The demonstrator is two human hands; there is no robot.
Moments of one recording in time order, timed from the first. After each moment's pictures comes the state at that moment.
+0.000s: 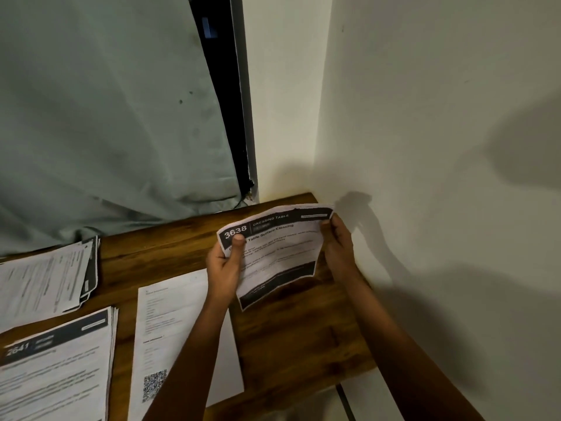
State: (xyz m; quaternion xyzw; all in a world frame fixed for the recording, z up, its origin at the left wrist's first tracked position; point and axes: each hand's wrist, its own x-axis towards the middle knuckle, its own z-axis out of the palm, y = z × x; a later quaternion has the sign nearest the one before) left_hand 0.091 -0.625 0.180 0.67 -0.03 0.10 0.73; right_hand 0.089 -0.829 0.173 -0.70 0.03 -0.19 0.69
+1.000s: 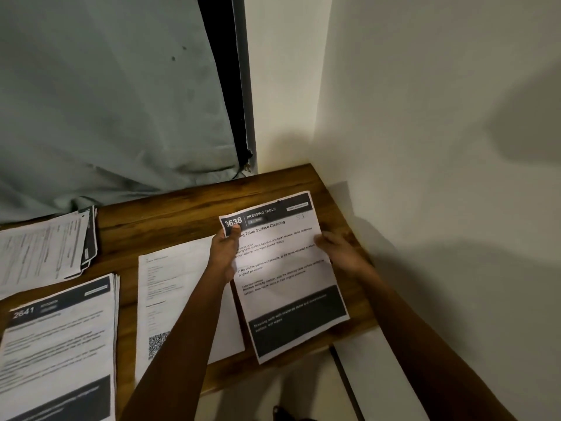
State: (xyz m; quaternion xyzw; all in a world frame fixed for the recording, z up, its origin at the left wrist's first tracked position) left_hand 0.110 -0.620 0.133 0.60 0.23 -0.12 0.75; right_hand 0.059 -0.856 0.120 -0.78 0.11 0.12 0.61
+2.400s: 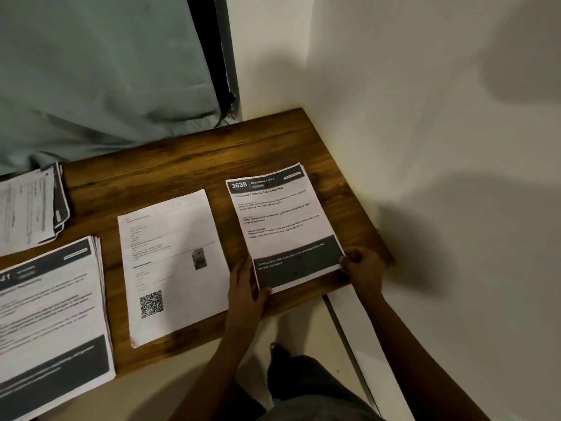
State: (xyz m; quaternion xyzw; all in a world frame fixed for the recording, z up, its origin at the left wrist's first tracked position) left_hand -0.047 -0.624 0.037 0.87 0.05 -0.15 0.47; right_hand -0.050 -0.866 0.026 -0.78 0.37 -0.04 0.50
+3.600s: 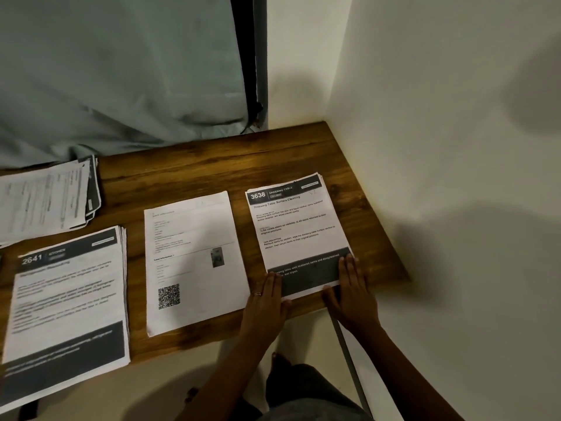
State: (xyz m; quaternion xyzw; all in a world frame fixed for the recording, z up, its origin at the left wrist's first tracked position) left_hand -0.056 -0.620 0.022 0.96 -0.15 -0.18 0.14; right_hand -0.076 -0.834 -0.007 -0.98 0.09 0.05 0.15
